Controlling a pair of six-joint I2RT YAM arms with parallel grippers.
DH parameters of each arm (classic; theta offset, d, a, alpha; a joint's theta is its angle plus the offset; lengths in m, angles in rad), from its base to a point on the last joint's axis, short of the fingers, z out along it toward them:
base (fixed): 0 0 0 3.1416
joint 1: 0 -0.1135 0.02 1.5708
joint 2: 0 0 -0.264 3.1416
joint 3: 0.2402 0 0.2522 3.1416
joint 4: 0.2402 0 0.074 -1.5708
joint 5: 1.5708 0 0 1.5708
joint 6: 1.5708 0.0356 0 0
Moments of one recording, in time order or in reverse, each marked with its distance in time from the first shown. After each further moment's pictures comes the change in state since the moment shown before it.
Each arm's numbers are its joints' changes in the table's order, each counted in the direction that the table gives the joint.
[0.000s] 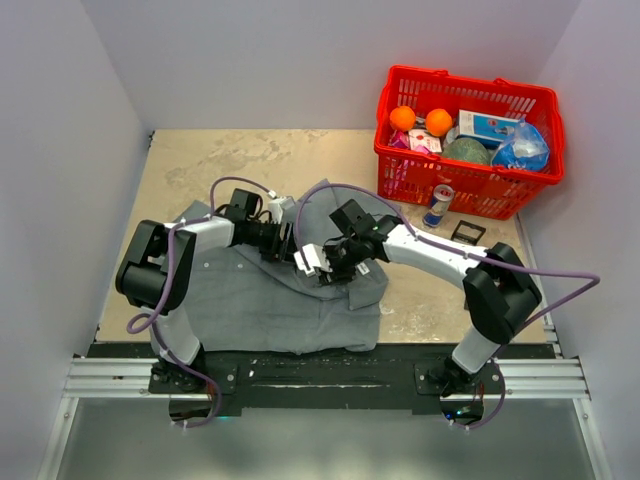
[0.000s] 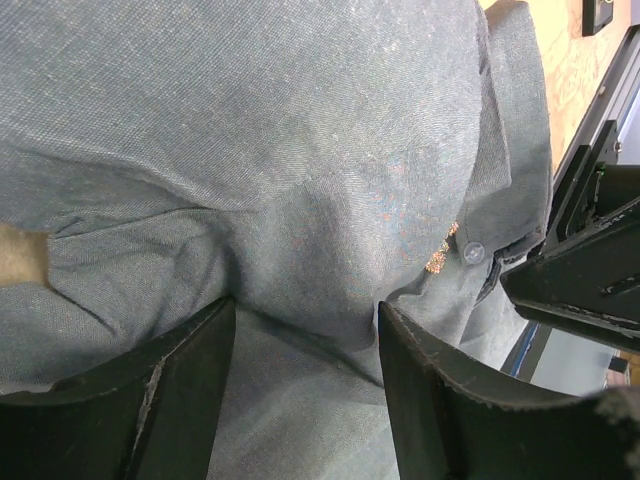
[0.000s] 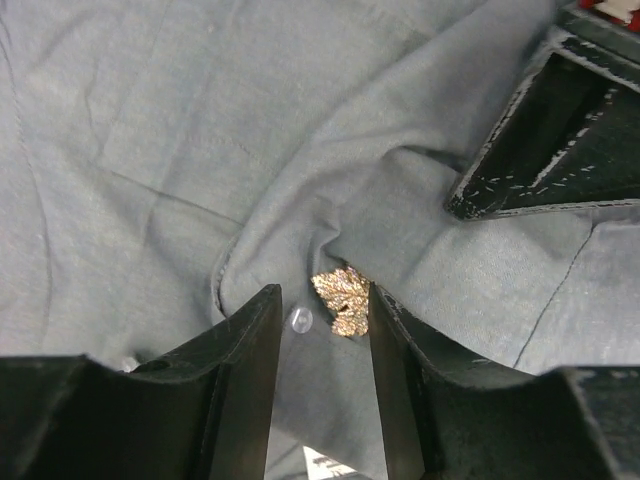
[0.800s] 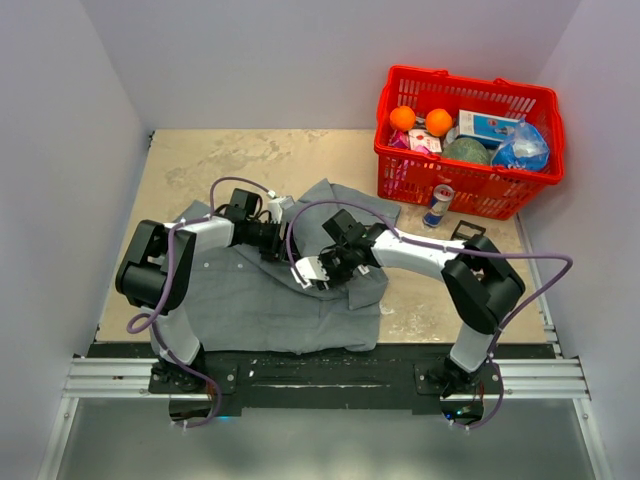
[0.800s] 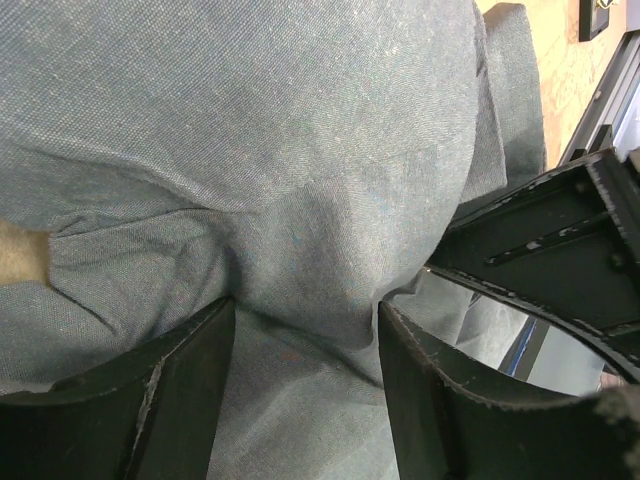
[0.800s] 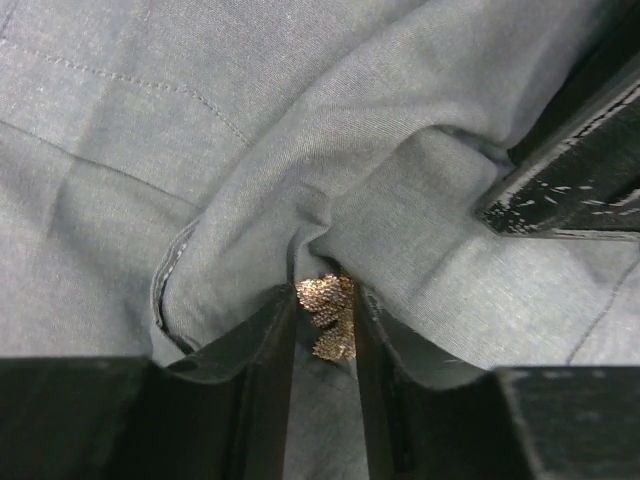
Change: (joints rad) left arm -0.002 0.000 0.000 -0.004 0.003 -0.014; right arm -0.032 0.090 -0.041 -0.098 0.119 -0.137
